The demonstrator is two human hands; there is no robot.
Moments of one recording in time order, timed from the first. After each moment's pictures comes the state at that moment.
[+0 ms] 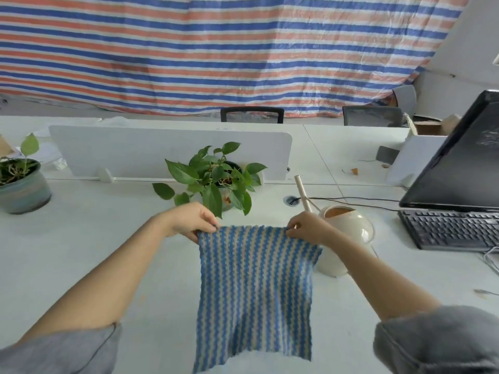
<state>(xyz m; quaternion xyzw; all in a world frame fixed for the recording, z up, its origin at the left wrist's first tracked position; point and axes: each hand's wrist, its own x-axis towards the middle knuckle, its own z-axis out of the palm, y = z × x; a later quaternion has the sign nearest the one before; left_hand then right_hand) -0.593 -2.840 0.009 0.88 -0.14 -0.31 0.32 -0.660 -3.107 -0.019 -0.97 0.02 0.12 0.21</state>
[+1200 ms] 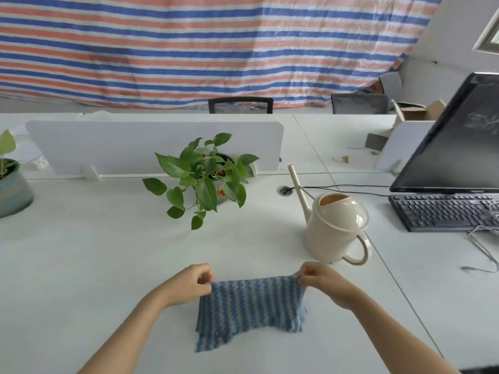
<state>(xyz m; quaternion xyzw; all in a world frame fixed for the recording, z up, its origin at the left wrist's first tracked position) -0.660 -2.813 -0.100 0.86 -0.21 -0.34 0.33 -0.756 -3.109 -0.105 -0.80 0.15 0.16 0.55</state>
